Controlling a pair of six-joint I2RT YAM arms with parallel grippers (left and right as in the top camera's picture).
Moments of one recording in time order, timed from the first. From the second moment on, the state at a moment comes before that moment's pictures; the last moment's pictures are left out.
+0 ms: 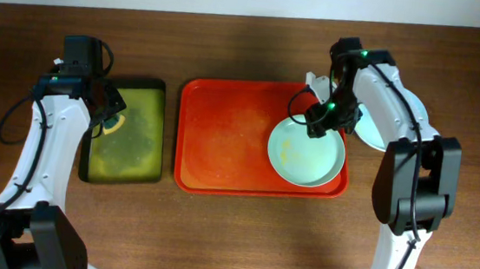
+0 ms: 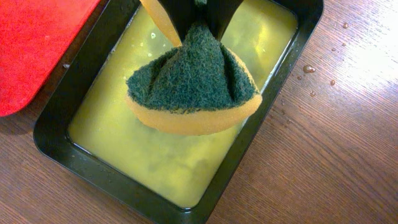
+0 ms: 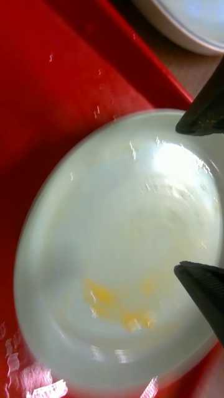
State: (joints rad) left arm 0.09 1.67 1.38 -0.89 -0.18 -0.48; right arm 0.13 2.16 1.75 -1.19 -0.12 -0.35
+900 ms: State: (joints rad) left arm 0.09 1.67 1.38 -0.88 -0.18 -0.48; right arm 0.11 2.16 1.72 -1.21 0.04 -0.20
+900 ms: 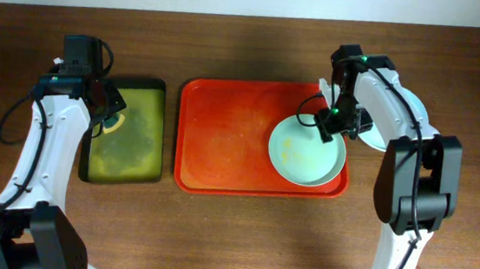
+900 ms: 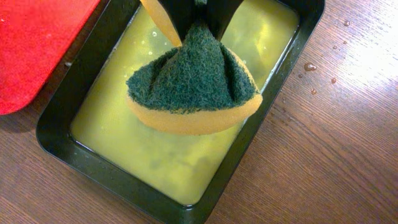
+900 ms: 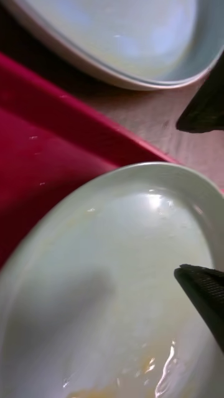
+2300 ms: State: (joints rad) left arm 0.09 1.67 1.38 -0.88 -0.18 -0.48; right arm 0.09 2.16 1.62 -1.14 -0.16 -0.18
